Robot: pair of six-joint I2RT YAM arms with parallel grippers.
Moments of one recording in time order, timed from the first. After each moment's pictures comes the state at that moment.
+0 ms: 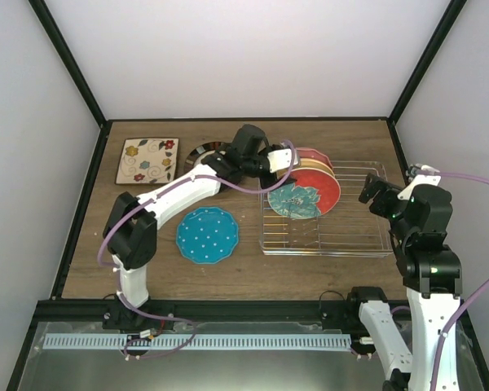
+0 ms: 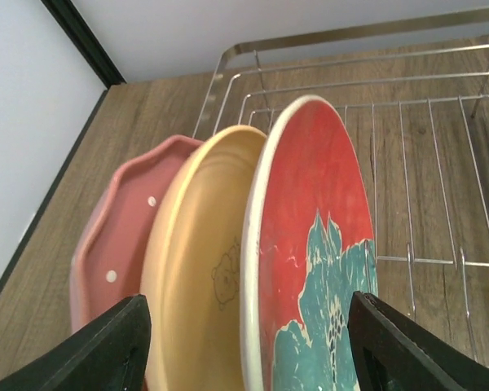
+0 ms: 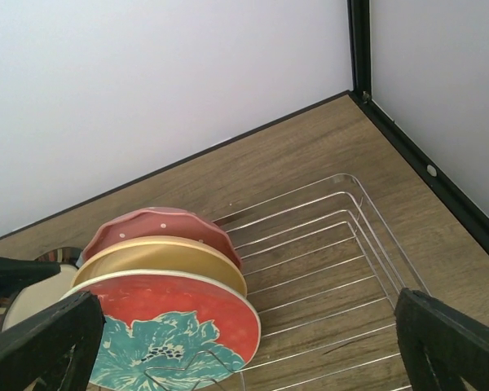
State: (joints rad) left arm -0.75 1.88 1.60 -0.26 0.44 0.55; right arm -0.02 0.62 1.11 -0.86 0.06 0.36
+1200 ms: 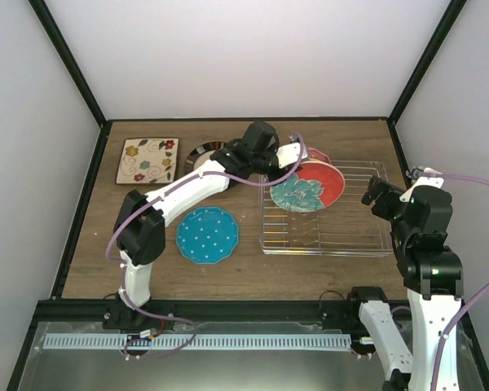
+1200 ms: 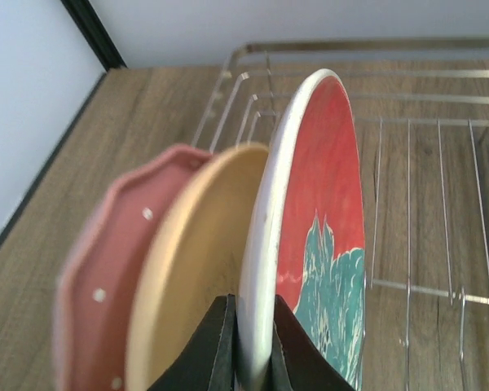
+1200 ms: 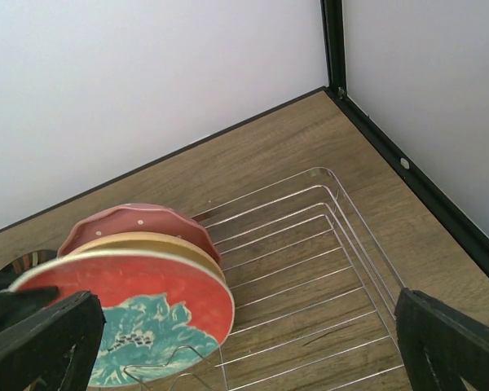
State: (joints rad) left arm -0.78 1.97 1.72 -0.34 0.39 0.48; right arm -0.02 0.61 1.12 -0.91 0.12 0.36
